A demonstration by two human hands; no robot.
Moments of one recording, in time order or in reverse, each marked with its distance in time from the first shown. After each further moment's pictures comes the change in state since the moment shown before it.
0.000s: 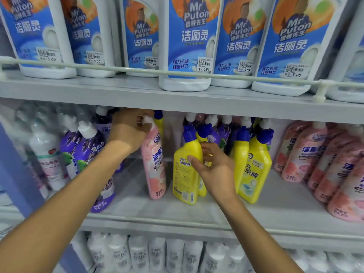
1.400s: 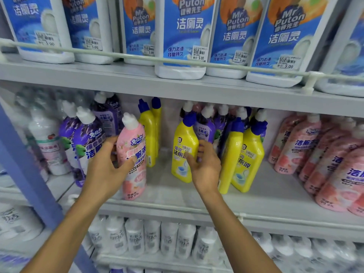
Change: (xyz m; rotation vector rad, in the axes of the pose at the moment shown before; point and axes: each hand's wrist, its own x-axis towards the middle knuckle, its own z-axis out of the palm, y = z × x) left_hand -0.125 -0.043 -0.010 -0.309 -0.043 -0.296; right_hand -0.011 0.052 0.032 -0.078 0.078 0.094
